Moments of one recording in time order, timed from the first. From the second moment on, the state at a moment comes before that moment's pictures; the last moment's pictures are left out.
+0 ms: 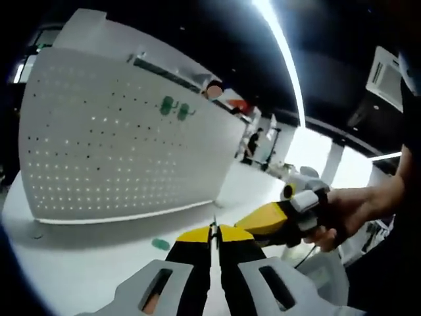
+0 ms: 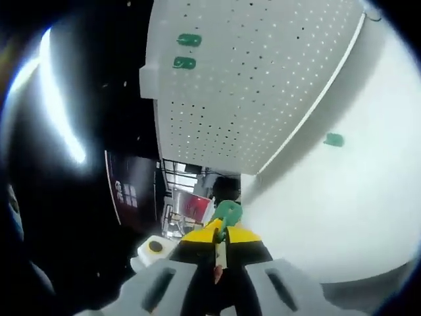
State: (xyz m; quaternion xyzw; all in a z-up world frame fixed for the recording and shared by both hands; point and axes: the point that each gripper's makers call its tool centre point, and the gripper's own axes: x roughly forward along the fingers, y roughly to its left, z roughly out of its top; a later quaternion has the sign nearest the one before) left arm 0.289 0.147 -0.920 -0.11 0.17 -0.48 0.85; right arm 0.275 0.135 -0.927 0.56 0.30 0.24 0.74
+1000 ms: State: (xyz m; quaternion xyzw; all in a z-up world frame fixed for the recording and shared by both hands) left arm 0.287 0.145 -0.940 -0.08 0.24 -0.48 0.84; right arm 0.276 0.135 -0.924 0.09 0.28 0.30 0.91
